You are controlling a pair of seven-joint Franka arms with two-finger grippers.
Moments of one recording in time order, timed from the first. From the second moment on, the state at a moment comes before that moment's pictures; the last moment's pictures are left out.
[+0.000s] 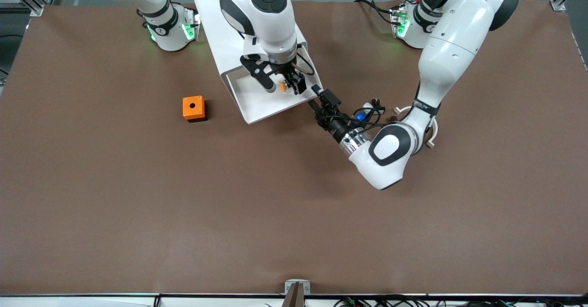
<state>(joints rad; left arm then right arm) -0.28 0.87 -0.20 -1.35 -1.07 1.28 -2.22 0.88 0.27 0.01 -1.73 0.09 2.00 1.73</state>
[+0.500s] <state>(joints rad) -0.25 0.87 -0.17 -1.27 -1.07 1.28 -1.81 0.92 0.32 0.01 -1.71 0.09 2.02 1.78</state>
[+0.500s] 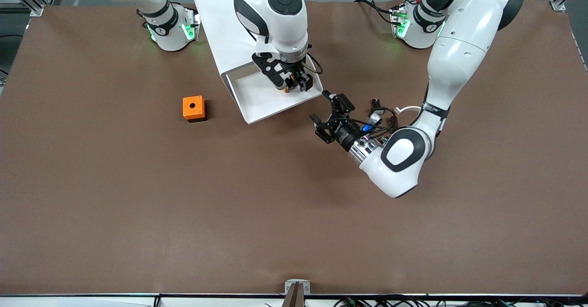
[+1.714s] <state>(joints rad) -0.56 0.69 0.04 -1.18 -0.34 1.78 -1.08 0.38 0.26 -0.03 -1.47 0.15 1.57 0.89</state>
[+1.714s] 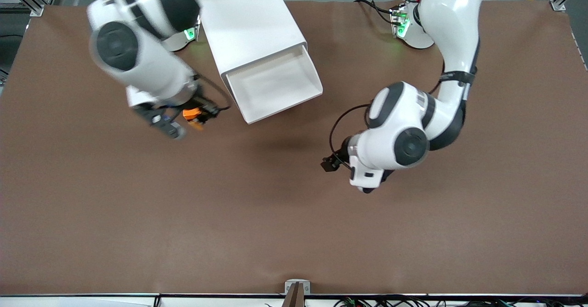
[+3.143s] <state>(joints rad) -0.87 0.68 0.05 -1.22 -0.19 1.84 -1.12 -0.07 0.62 -0.03 -1.72 0.00 2.30 0.00</state>
